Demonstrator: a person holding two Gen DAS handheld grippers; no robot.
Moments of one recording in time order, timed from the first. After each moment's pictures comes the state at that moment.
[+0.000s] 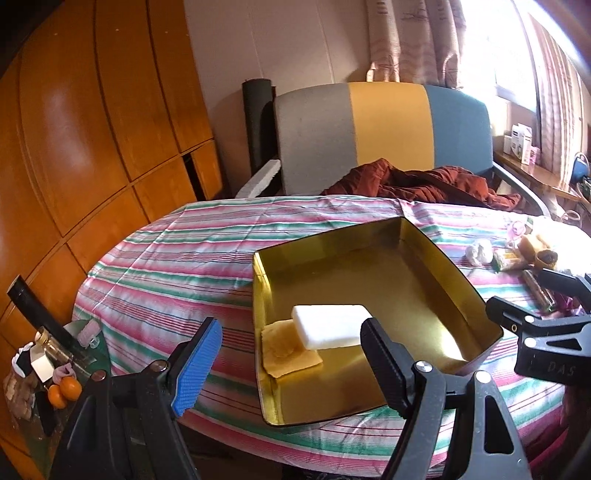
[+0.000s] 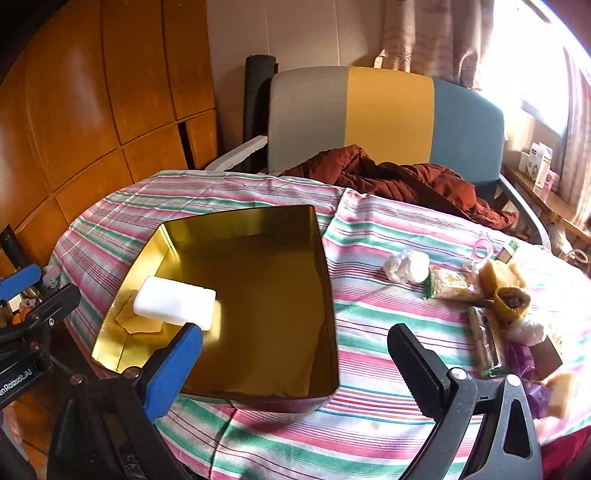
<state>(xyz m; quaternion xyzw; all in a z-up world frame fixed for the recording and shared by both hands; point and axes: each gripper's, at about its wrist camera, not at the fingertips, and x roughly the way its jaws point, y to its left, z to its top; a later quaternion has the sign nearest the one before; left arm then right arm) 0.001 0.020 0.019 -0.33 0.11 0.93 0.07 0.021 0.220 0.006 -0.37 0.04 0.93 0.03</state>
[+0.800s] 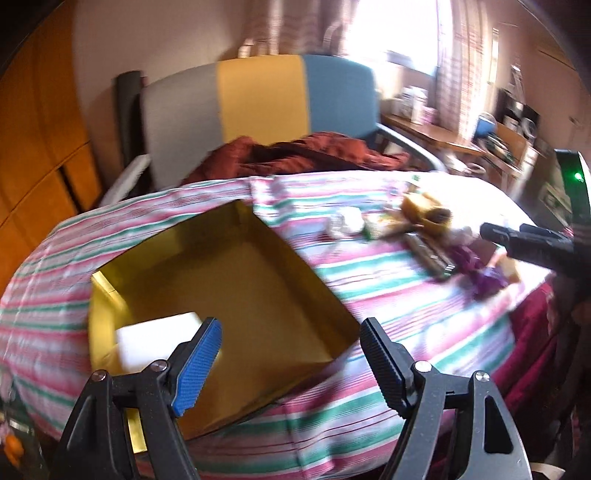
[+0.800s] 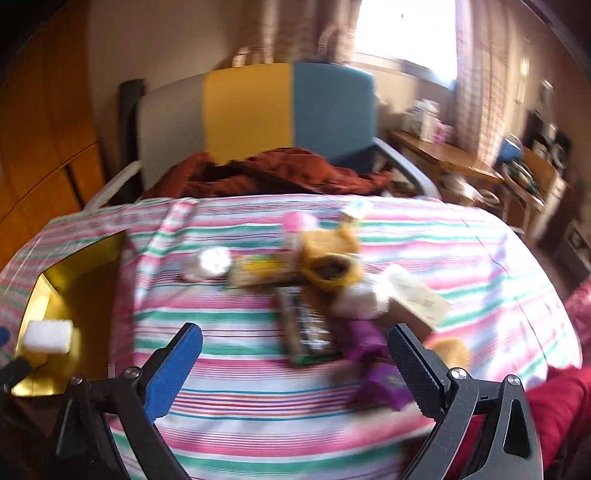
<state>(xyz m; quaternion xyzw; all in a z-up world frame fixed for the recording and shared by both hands) 0.008 0.139 0.004 -0.38 0.14 0.86 0.30 0.089 0.402 0.012 -0.36 0.10 0.89 0.24</state>
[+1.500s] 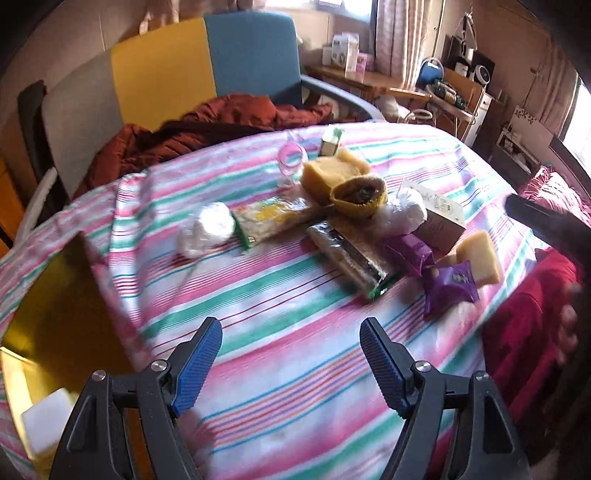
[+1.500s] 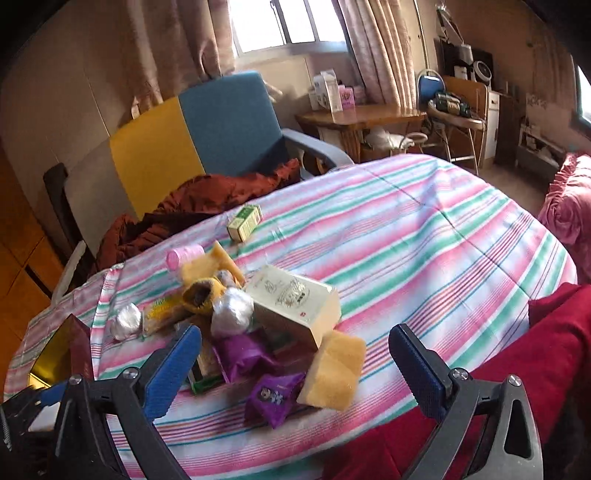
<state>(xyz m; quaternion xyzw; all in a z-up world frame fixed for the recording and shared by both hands) -0.011 0.314 -0.041 -0.44 0.19 0.79 0.38 0.161 0.509 0.005 -0.30 0.24 0.86 0.33</state>
